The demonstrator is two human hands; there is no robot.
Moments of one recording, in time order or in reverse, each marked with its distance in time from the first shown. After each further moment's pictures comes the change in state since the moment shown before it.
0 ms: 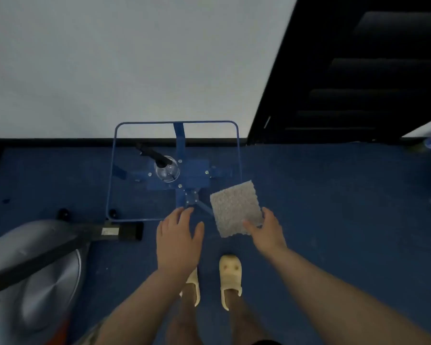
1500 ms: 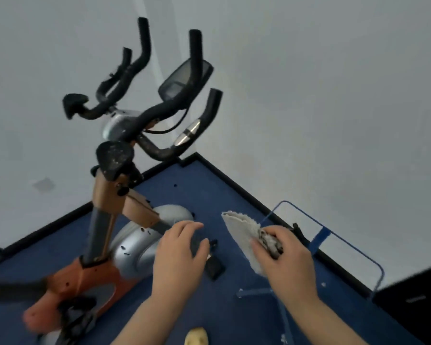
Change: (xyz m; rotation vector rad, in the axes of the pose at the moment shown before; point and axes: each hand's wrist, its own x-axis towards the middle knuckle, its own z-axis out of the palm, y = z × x) left_hand -0.181 -0.062 -0.196 -0.207 0.890 -0.412; right_hand -0.204 -0.226 0.039 -0.109 -0.266 -1.322
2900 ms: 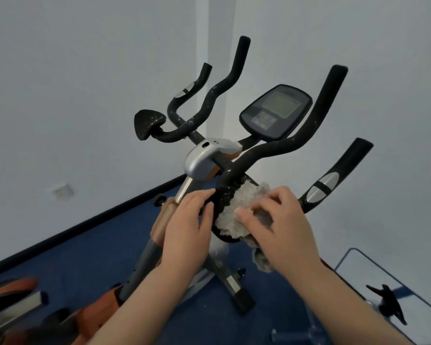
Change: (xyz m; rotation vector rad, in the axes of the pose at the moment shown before) left_hand 0.178 -0.161 -0.143 -0.362 0.133 0.039; right_hand 0.145 -0.194 0.205 -0.213 -0.063 -0.299
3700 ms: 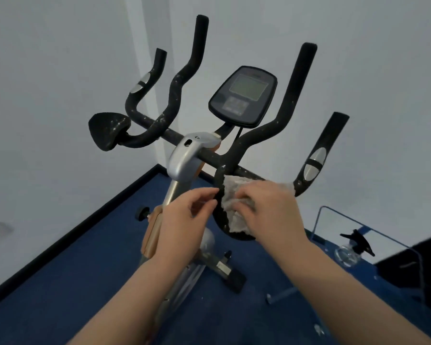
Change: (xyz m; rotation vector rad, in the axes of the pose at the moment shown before) left_hand 0.050 -0.040 -0.027 -0.290 -0.316 0.069; right_hand 0.022 -0.056 0.028 -0.378 -0.019 0.154
